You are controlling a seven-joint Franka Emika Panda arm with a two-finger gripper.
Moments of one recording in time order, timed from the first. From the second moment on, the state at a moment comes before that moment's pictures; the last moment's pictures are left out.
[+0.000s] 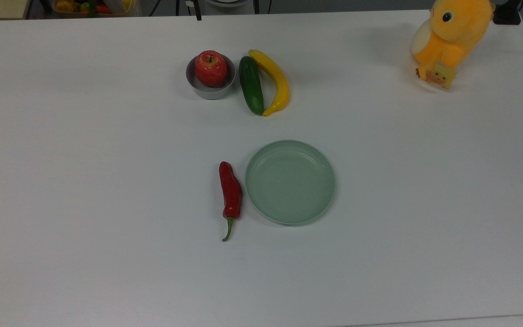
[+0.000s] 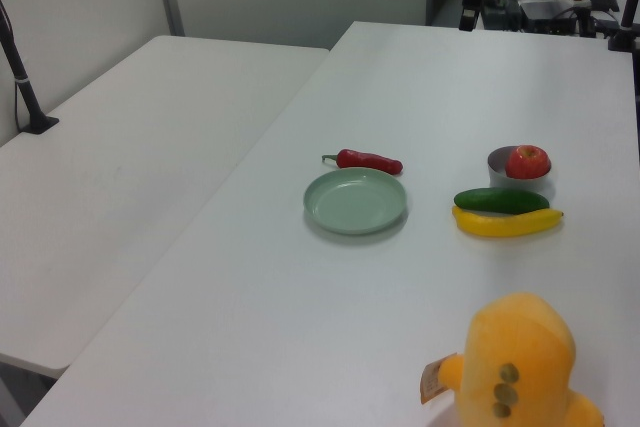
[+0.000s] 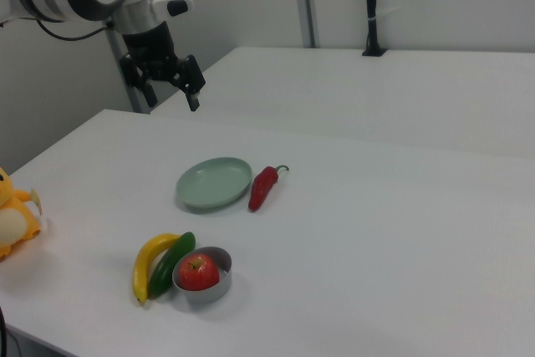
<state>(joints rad) 0.23 -0.03 -0.09 -1.63 0.03 1.73 -0.07</state>
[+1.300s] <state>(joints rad) 0.23 -0.03 -0.02 -1.70 0.03 1.44 -0.36</state>
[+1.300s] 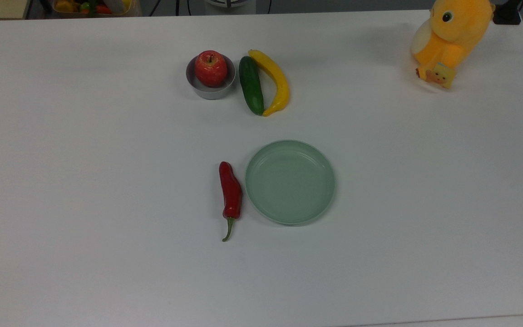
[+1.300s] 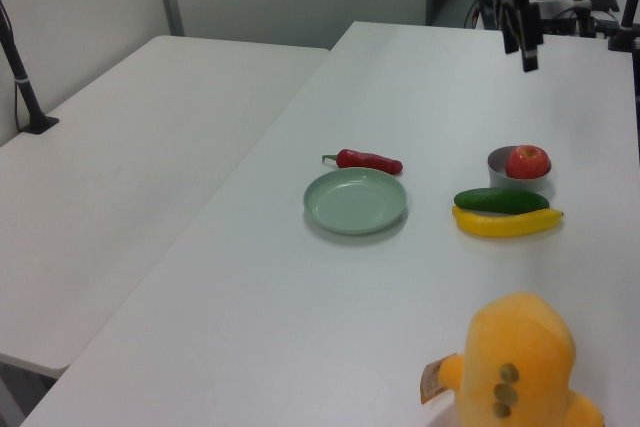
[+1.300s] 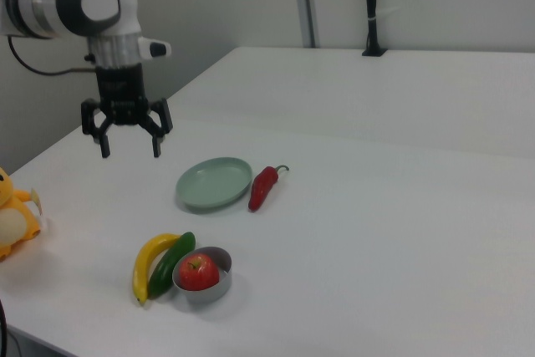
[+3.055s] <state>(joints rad) 0.17 -0.05 -0.02 -2.34 -0.27 2.12 -0.55</state>
